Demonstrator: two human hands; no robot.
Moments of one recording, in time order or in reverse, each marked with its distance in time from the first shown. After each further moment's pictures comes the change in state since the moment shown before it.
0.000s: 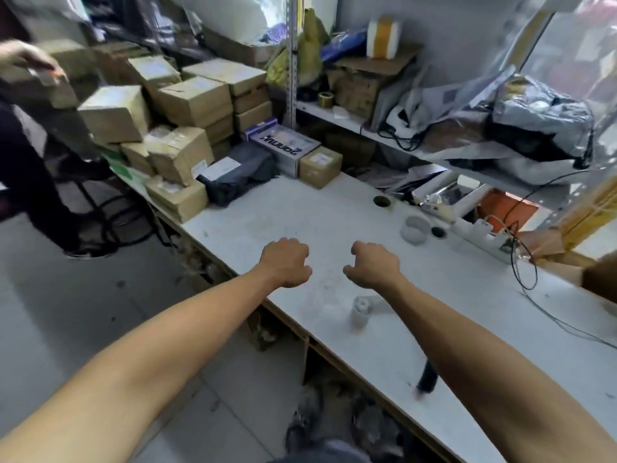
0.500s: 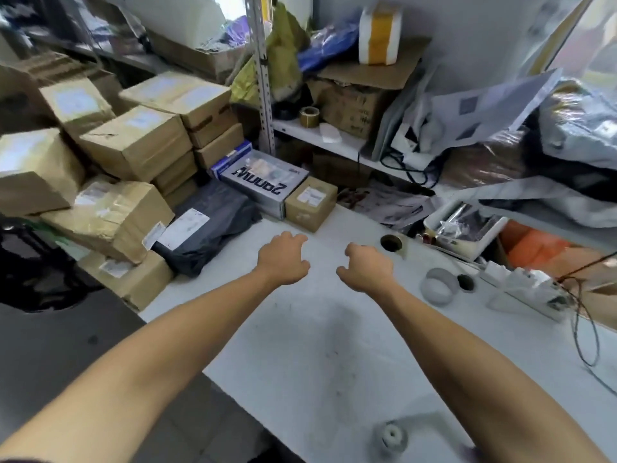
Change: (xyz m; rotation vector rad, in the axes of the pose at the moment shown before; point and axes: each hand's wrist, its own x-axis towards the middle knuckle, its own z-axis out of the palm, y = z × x) left_hand 0.260 -0.069 -0.055 -0.140 0.013 -0.028; right_hand 0.247 -0.004 -0.025 0.093 -0.026 0.106
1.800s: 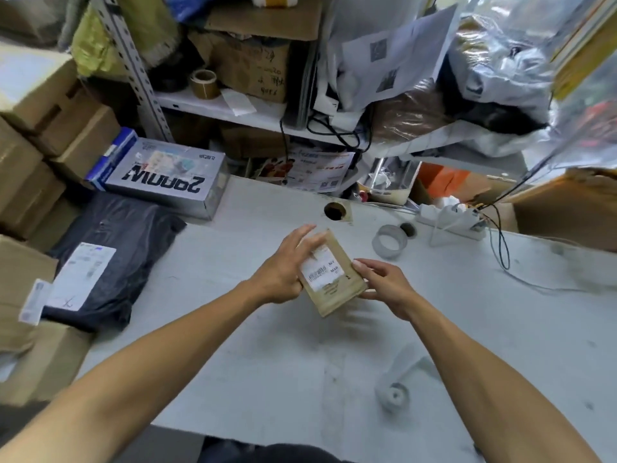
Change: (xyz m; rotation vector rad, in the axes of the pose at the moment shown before) left_hand 0.054 0.015 0.058 -0.390 -0.147 0.790; right_hand -0.058 0.084 0.048 1.342 0.053 0.565
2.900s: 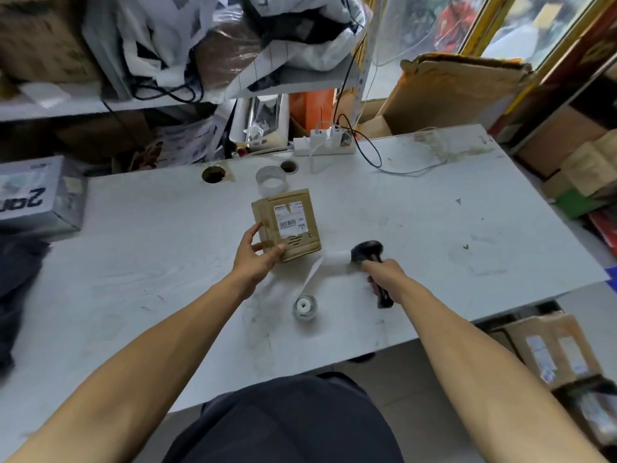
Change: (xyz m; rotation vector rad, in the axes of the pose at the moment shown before) left_hand 0.001 0.125 0.153 -0.873 -0.009 -0.618; right_hand -0.157 0.144 -0.145 0.046 0.460 0.430
